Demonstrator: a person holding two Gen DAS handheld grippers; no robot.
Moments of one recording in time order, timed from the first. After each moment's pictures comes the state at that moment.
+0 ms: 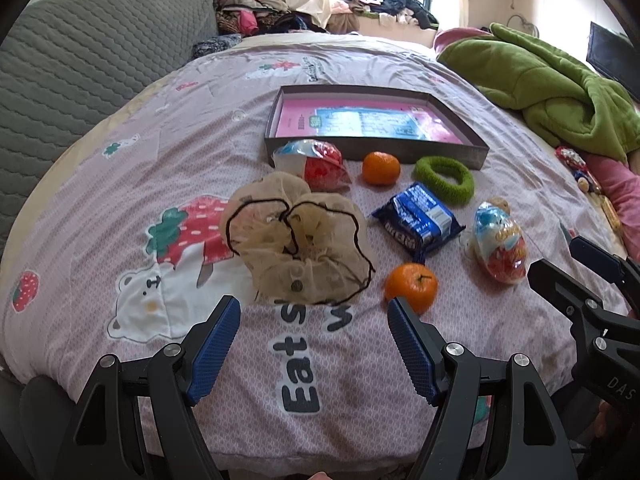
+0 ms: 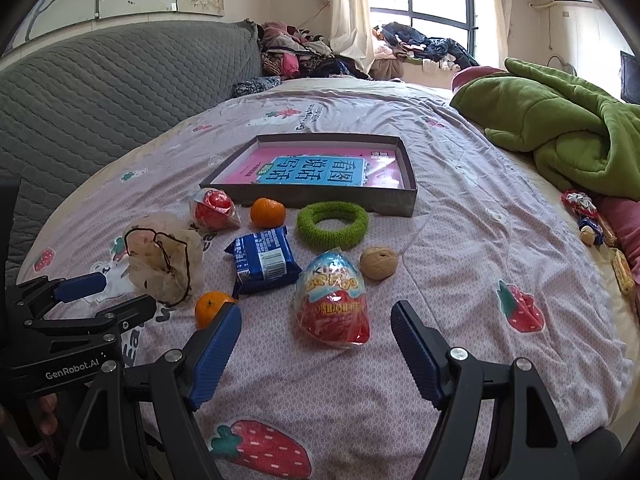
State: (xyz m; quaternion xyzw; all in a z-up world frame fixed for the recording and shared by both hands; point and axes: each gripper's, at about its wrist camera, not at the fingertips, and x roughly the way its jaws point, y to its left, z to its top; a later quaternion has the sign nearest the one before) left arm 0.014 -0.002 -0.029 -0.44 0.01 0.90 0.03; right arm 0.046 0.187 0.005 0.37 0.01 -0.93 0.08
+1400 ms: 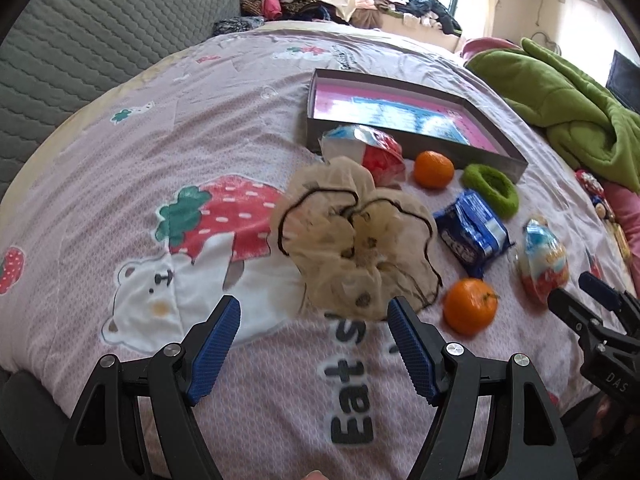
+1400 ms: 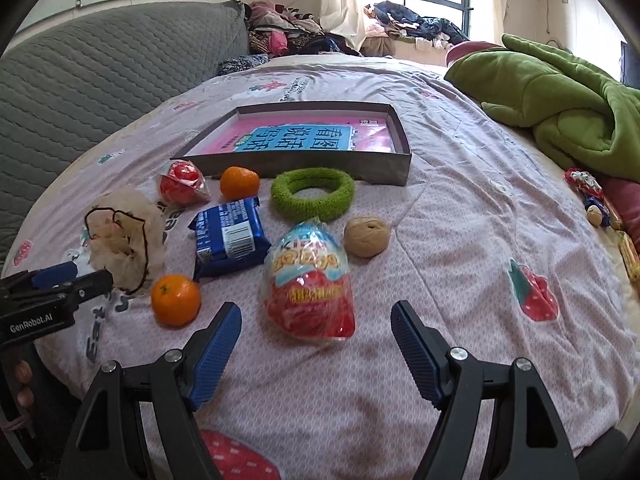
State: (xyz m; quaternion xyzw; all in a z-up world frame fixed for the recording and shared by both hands) left arm -0.015 -0.044 -0.054 -0.45 -0.04 0.89 0.01; right arm 0.021 0.196 -0.027 0.41 0.00 -0.91 0.06
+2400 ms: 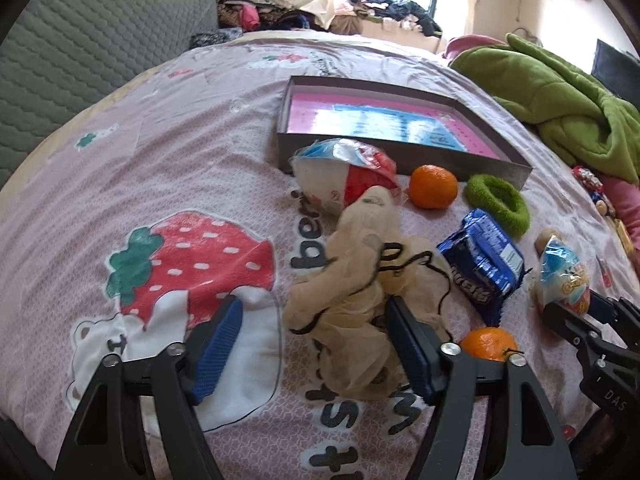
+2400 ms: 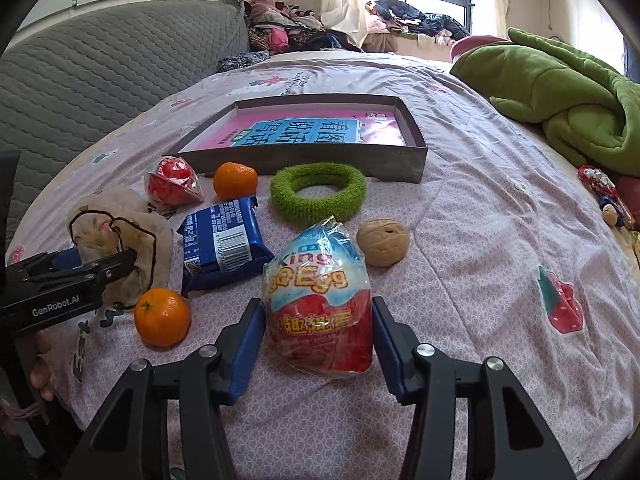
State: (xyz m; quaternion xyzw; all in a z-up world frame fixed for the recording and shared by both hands) left arm -0.058 -0.031 -0.073 -0.43 -0.02 0.90 0.05; right arm 0.001 0.191 -0.043 0.41 0.00 -0.91 0.06
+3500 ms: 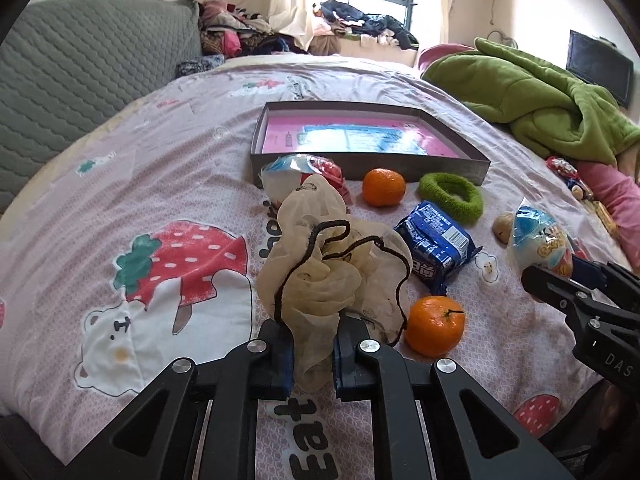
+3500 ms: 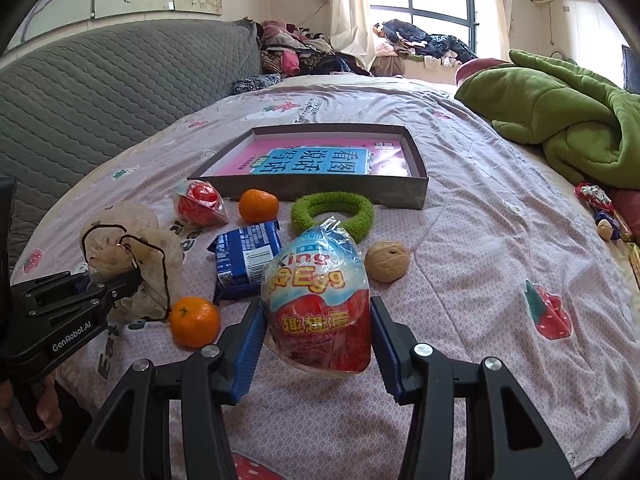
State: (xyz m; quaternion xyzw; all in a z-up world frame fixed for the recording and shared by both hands) left arm -0.013 -0.011 -0.053 -0.39 0.00 0.92 0.07; right arm 0.023 0.189 -0.021 0.37 0.00 -0.93 0.08
